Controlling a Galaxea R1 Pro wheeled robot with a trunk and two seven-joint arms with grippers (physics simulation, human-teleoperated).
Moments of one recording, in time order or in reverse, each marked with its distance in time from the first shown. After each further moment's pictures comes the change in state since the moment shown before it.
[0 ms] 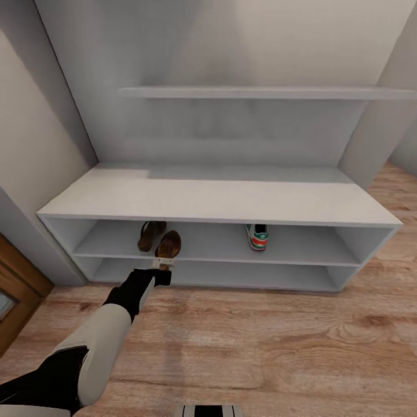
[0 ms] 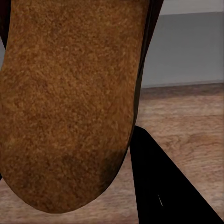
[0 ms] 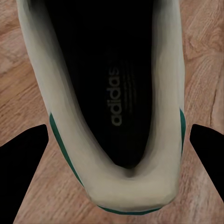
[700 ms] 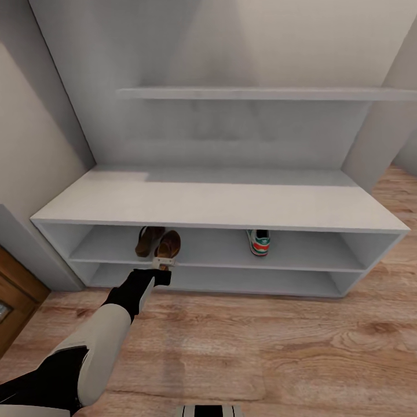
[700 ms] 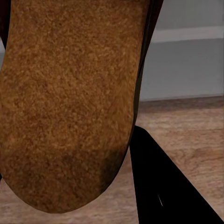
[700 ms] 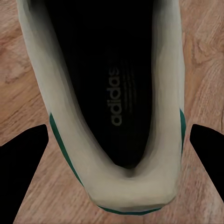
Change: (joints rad) left arm 0.000 0.001 -0.001 0.000 -0.001 -0.001 0.005; right arm 0.000 0.001 0.002 0.001 0.002 -0.001 0.001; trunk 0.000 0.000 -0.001
